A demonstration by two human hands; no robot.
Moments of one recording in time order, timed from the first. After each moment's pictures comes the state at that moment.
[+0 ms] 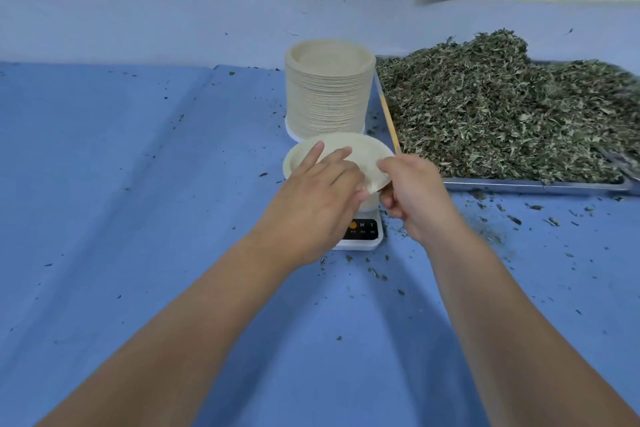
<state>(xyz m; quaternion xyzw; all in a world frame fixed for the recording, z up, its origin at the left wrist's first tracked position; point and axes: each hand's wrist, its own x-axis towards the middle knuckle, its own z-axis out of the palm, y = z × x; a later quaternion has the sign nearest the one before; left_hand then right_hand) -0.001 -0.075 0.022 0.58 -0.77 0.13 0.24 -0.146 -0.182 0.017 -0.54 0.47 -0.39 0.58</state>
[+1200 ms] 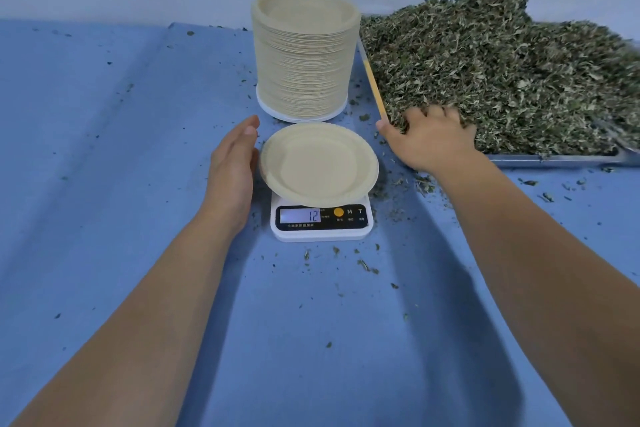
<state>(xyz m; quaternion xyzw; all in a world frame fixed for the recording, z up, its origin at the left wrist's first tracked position) 0.070 -0.126 -0.040 0.58 -0.33 -0.34 0.66 -0.172 -0.282 0.008 -0.79 0.61 -0.01 0.00</state>
